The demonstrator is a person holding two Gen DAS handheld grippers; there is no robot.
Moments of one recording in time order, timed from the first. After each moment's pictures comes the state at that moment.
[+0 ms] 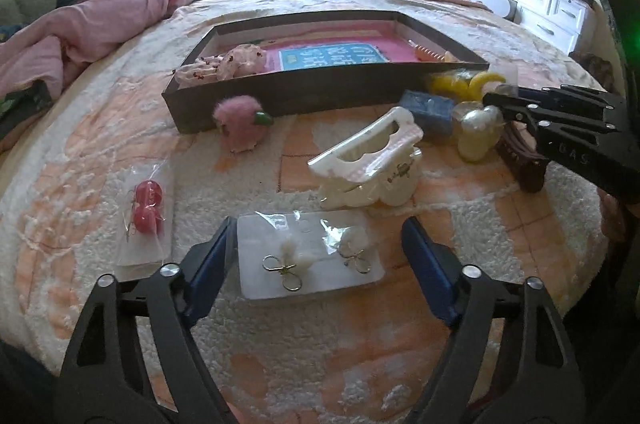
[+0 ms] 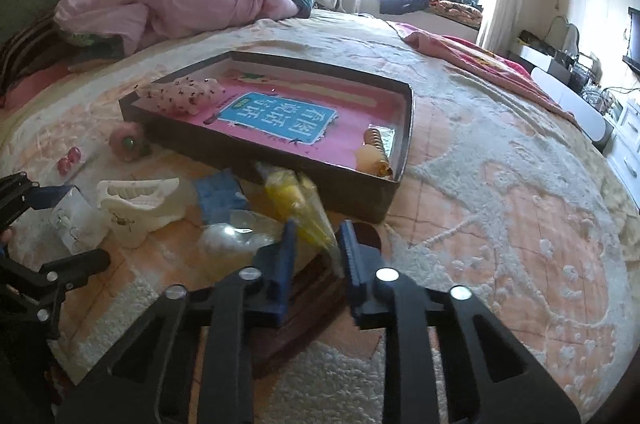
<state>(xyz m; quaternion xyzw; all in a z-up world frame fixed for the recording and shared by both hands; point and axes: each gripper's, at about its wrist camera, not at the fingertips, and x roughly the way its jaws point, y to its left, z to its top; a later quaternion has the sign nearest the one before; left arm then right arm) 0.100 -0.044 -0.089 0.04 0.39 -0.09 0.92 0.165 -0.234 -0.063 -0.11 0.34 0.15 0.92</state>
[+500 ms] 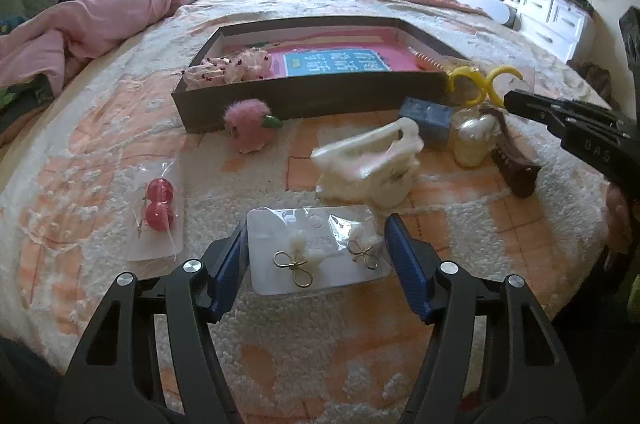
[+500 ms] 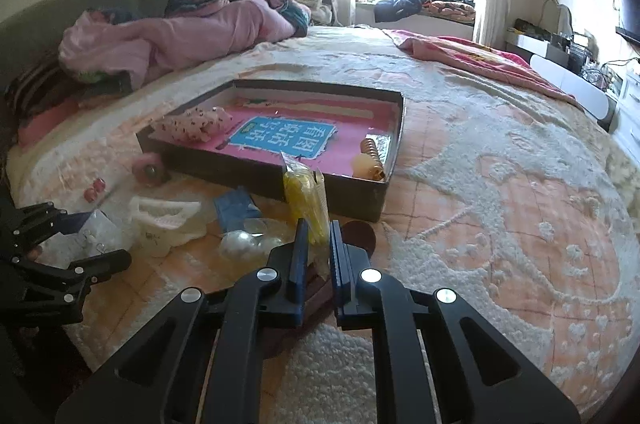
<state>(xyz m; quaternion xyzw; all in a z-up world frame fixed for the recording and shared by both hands) 0.093 -0.037 -0.077 0.02 0.38 -0.09 0.92 0.148 -0.254 -0.045 -0.05 0.31 0.16 0.93</state>
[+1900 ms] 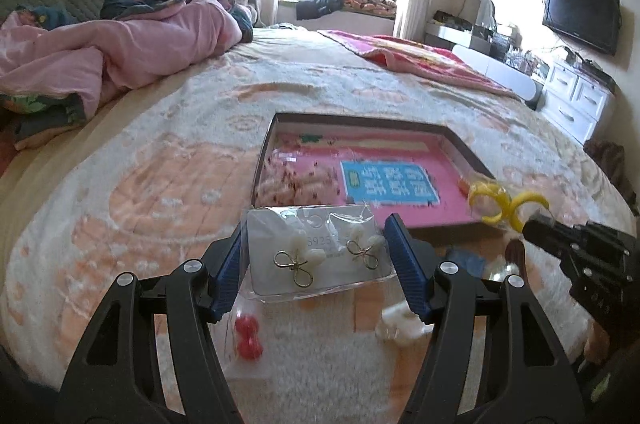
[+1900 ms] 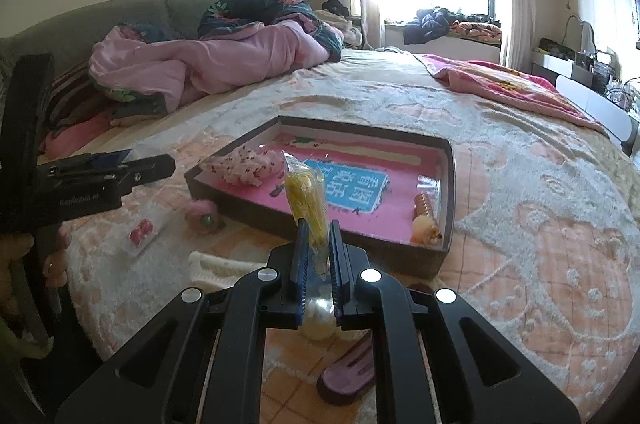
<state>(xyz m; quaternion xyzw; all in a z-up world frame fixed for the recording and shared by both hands) 0.140 0.008 -0.007 -0.04 0.30 -0.04 0.95 0.152 -0.212 -0.011 -0.05 0.28 0.22 0.93</state>
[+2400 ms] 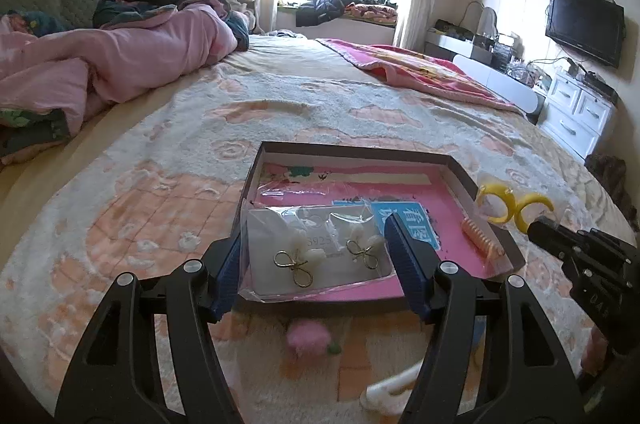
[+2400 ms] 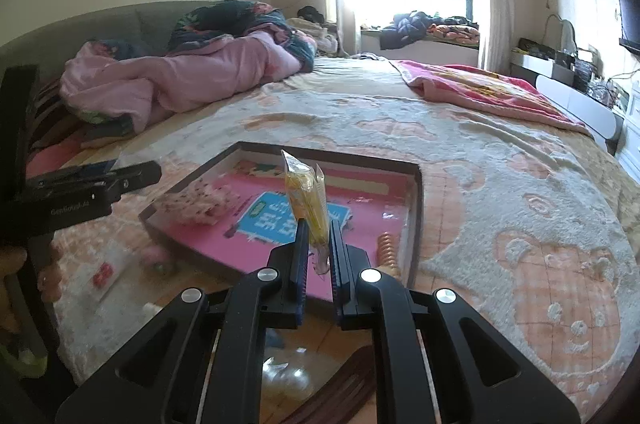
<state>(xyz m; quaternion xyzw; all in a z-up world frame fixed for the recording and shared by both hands) 0.189 -0.002 0.000 -0.05 0.29 -0.05 0.95 0.203 -0.226 0.004 -0.04 0.27 0.17 0.95</state>
